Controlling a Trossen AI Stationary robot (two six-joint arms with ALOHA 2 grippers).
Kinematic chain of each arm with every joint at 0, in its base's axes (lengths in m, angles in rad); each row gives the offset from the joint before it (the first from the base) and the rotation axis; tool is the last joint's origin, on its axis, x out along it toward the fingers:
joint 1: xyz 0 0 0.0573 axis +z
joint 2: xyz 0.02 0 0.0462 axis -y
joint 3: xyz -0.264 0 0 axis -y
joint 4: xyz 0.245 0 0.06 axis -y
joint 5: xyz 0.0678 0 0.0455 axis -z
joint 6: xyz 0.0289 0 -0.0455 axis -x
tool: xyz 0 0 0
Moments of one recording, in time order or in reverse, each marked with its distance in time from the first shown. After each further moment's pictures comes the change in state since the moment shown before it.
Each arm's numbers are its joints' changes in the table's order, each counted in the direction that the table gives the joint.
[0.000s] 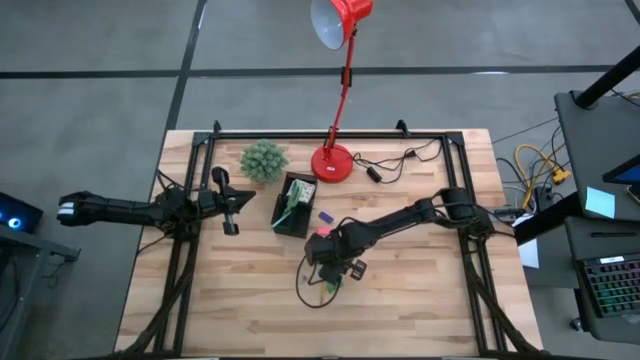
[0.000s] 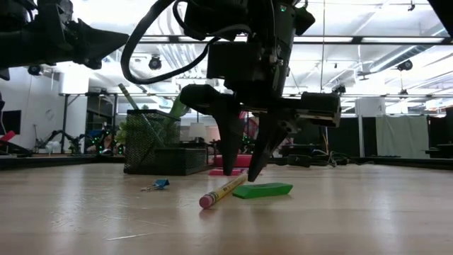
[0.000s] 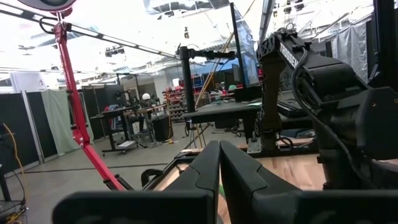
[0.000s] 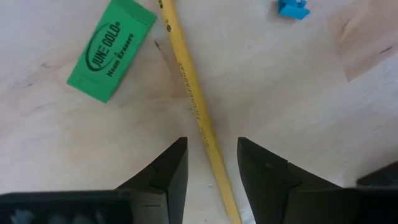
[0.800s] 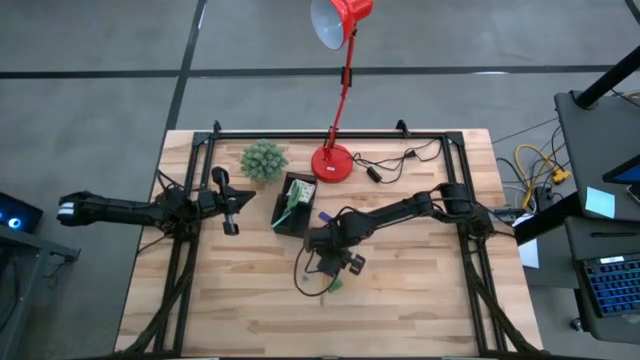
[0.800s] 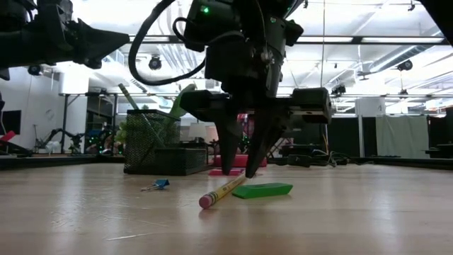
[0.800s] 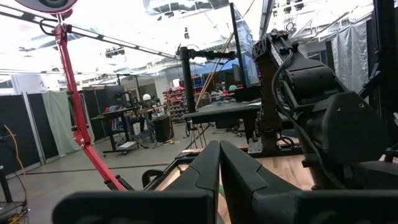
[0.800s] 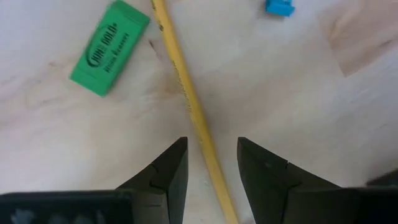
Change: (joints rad) left arm 0.000 0.000 0.000 0.000 0.000 -0.008; right arm -0.058 0.000 0.000 0.003 -0.141 0.026
